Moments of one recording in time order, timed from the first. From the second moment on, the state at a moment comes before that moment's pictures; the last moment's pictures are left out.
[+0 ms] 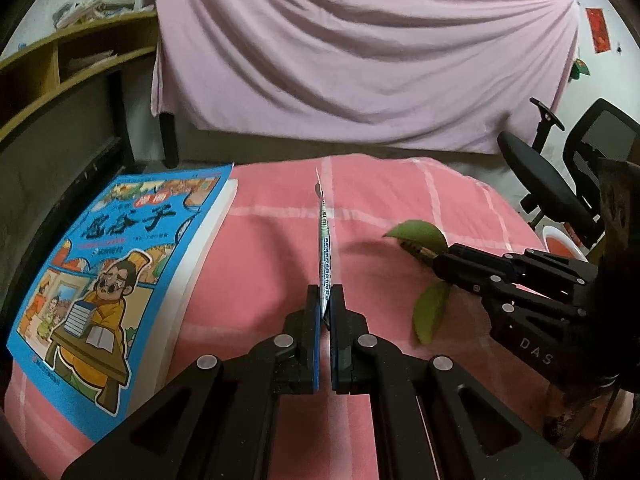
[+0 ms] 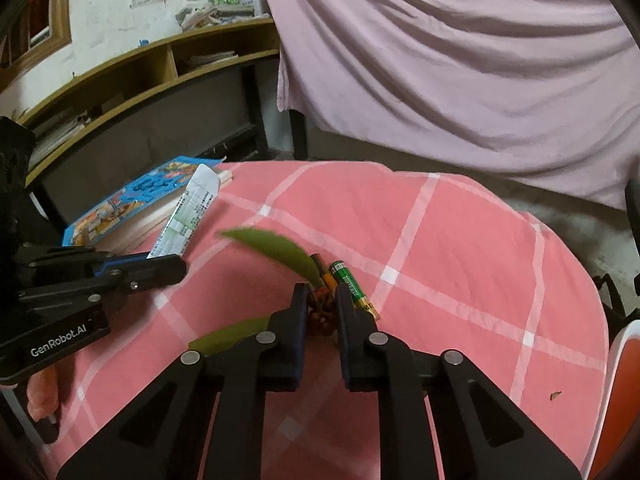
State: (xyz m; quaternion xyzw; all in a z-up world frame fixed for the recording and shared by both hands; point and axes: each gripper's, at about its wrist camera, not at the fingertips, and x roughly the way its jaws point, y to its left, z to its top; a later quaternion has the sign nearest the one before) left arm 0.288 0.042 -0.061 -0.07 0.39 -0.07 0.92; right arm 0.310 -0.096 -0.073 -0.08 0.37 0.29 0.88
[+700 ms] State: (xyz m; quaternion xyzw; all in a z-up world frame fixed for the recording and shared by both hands) left arm 0.208 0.005 -0.009 -0.01 0.16 -0.09 0.98; right arm 0.220 -0.163 -0.018 -0.03 0.10 0.24 0.96
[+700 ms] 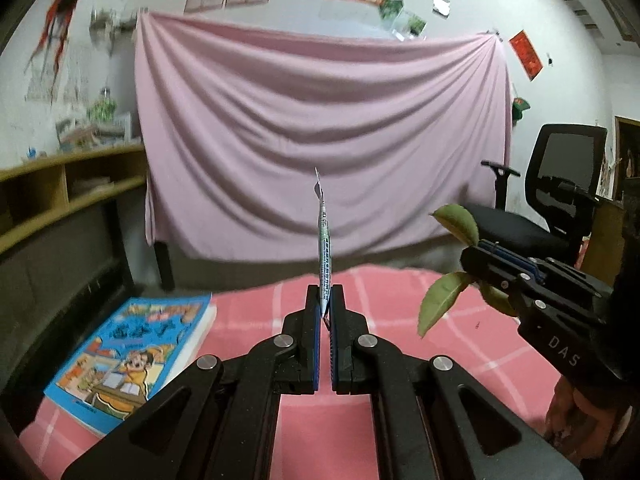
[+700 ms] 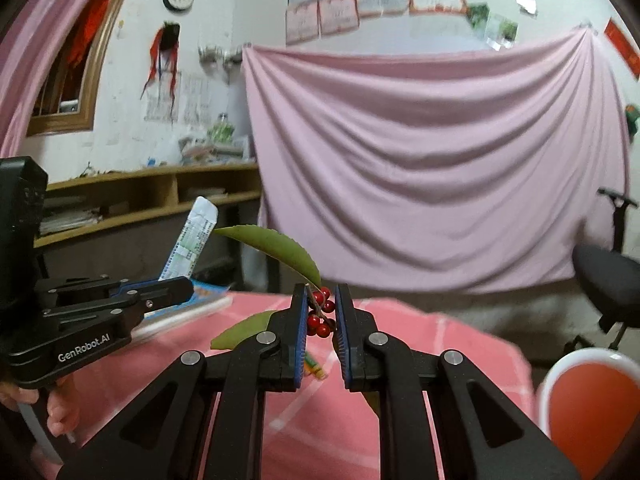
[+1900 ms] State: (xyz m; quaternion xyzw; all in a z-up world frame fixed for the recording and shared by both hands) left arm 0.257 -0.248 0.034 0.03 0.20 -0.26 0.94; right arm 0.214 -0.391 -0.005 0.11 0.12 -0.01 0.99
